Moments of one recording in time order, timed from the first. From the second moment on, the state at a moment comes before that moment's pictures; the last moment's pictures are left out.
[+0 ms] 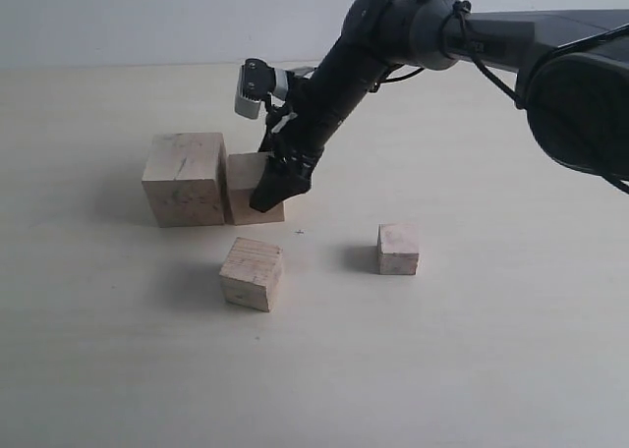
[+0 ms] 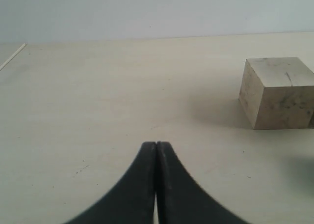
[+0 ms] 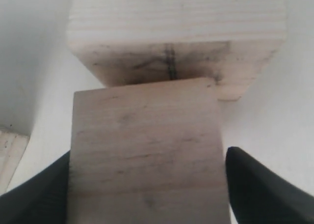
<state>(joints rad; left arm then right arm) 0.02 0.01 0.00 -0.08 0.37 0.14 0.59 2.51 -2.04 0.71 1.13 -1.39</state>
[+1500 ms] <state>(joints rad) 0.02 0.01 0.00 -0.08 0.37 0.14 0.56 2.34 -2.04 0.49 1.21 -1.06</state>
